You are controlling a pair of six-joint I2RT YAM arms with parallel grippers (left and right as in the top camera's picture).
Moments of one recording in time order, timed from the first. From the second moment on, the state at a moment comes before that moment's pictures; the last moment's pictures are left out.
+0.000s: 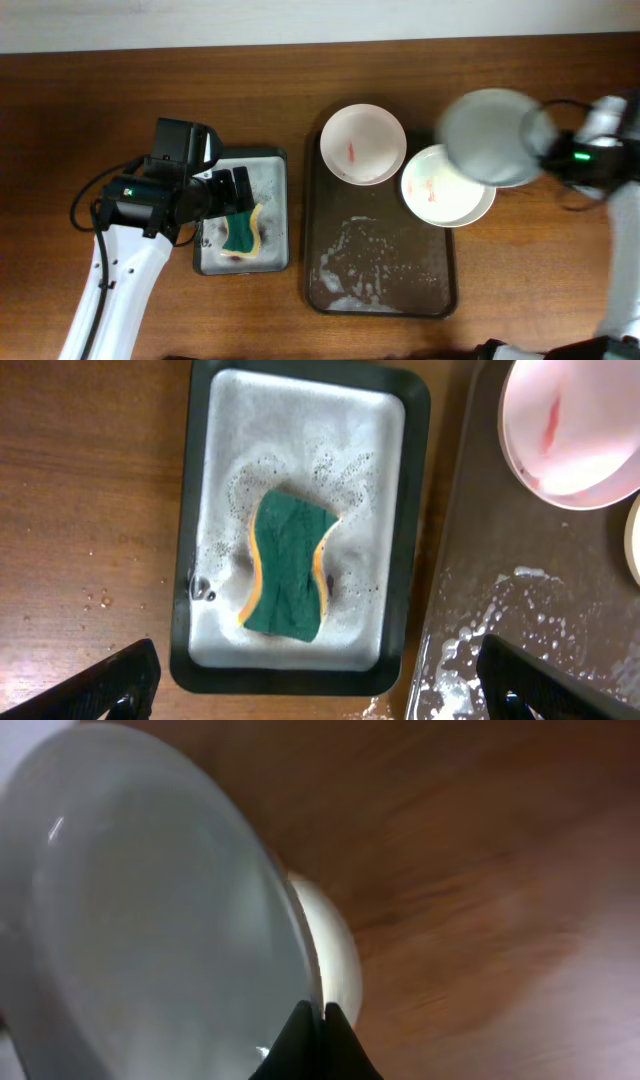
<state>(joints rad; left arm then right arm) -0.20 1.32 1.29 -1.11 0.01 -0.35 -0.50 1.44 1.37 -0.98 -0.26 0.23</state>
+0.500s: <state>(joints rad) -0.20 1.32 1.29 -1.11 0.01 -0.35 -0.79 1.83 1.37 -0.97 -0.15 0.29</state>
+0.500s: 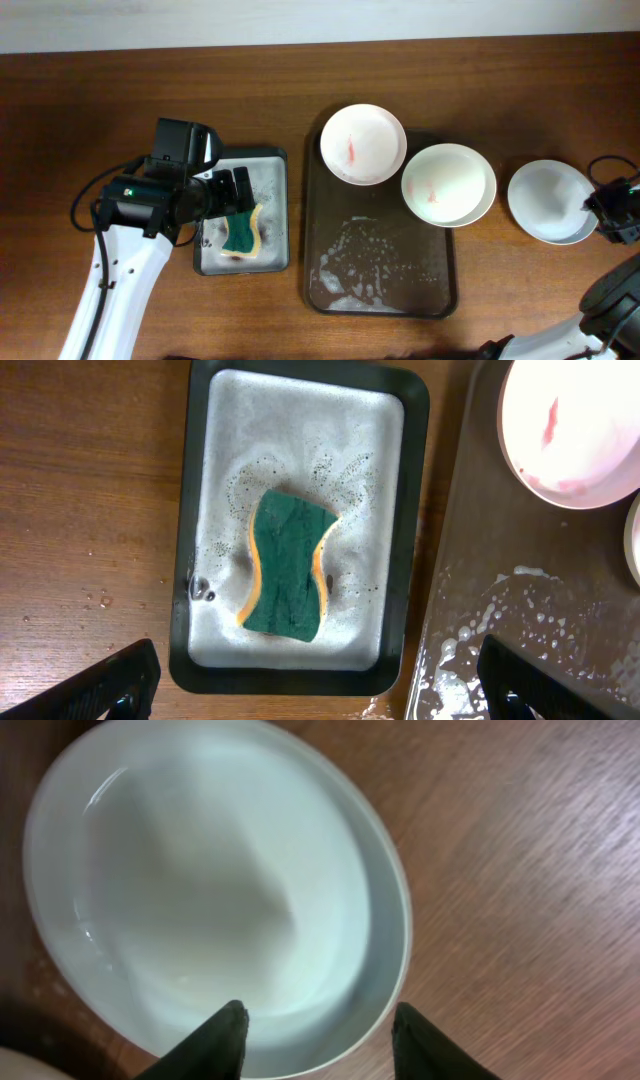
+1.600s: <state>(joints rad) -0.20 1.32 1.29 -1.11 0.01 -0.35 -0.05 1.70 1.37 -1.29 -0.08 0.06</state>
